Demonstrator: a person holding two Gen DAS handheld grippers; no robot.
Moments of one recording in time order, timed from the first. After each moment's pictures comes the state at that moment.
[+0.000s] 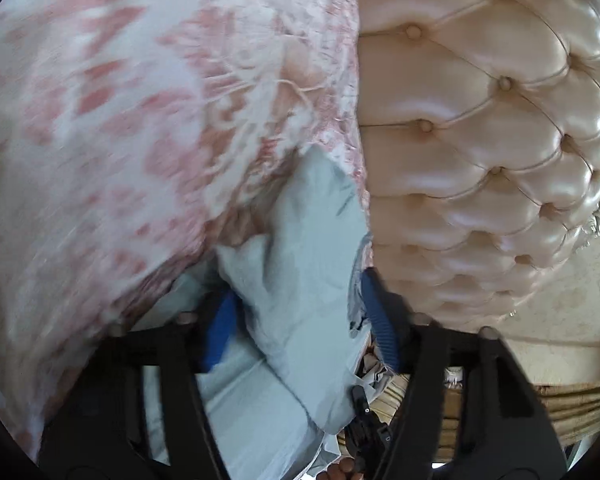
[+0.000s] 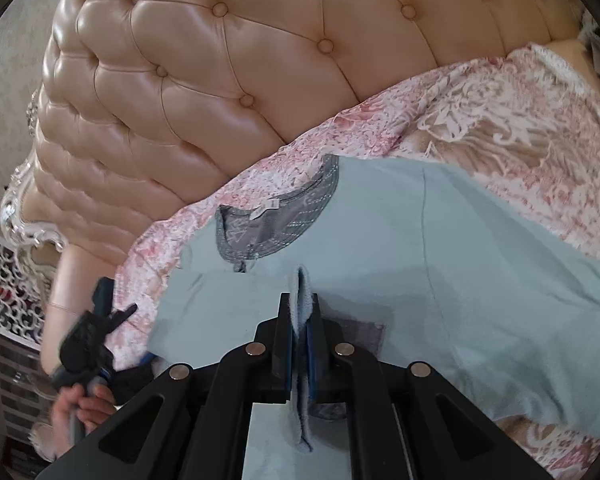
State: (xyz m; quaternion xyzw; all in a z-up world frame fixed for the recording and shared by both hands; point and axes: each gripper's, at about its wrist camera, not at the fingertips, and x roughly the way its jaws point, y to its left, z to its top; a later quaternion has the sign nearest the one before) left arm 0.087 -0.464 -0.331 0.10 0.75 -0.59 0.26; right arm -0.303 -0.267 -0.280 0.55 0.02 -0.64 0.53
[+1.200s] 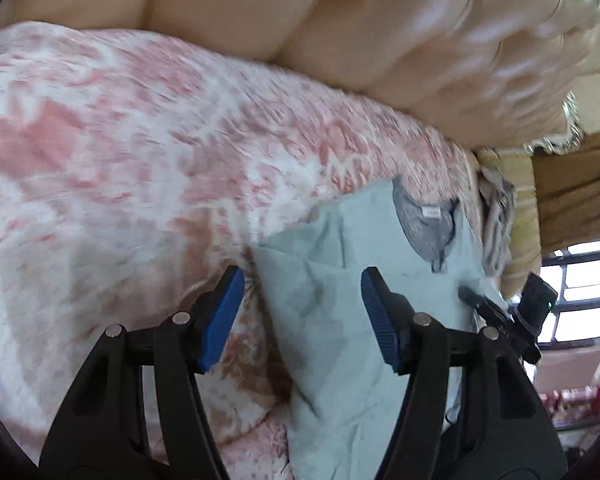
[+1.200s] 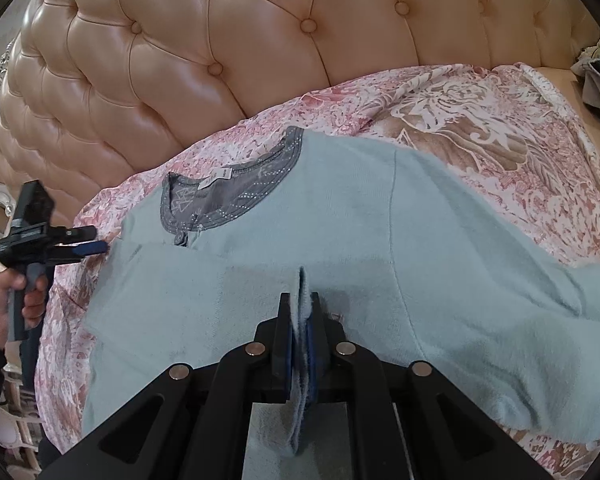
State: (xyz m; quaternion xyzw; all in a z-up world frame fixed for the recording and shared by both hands) left arm -0.019 -0.583 -0.304 0.47 0.48 -0.74 0.07; right arm -0.293 -0.274 -0.295 0.54 0.12 -0.67 0.49
